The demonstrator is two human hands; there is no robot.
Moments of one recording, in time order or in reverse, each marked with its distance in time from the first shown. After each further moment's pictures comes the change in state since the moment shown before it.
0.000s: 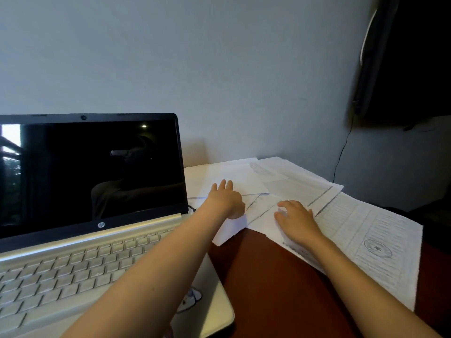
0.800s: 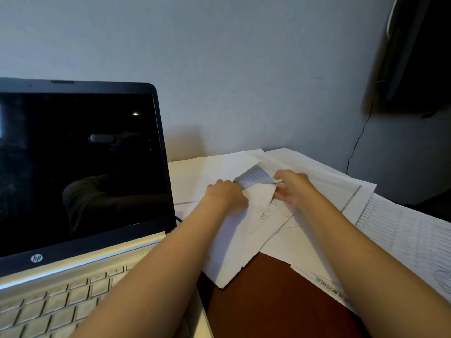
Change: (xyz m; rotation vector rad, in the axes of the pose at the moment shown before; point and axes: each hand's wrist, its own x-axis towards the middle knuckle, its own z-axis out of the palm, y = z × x) left_hand 0.092 -0.020 0.021 -0.182 0.192 -0.059; right_hand 0.138 -0.029 0.015 1.159 0.016 0.505
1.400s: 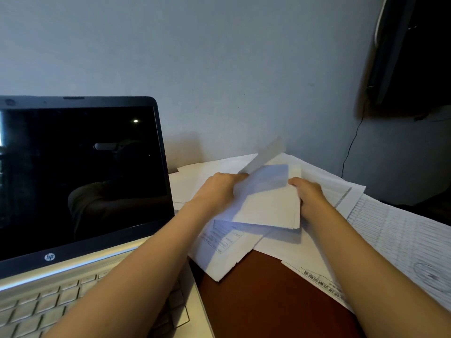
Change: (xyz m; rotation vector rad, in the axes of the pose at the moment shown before) left_hand -0.037 -0.006 -0.033 -0.157 0.154 0.256; right_hand -0.013 0.011 -0.032 0.140 0.085 -0.097
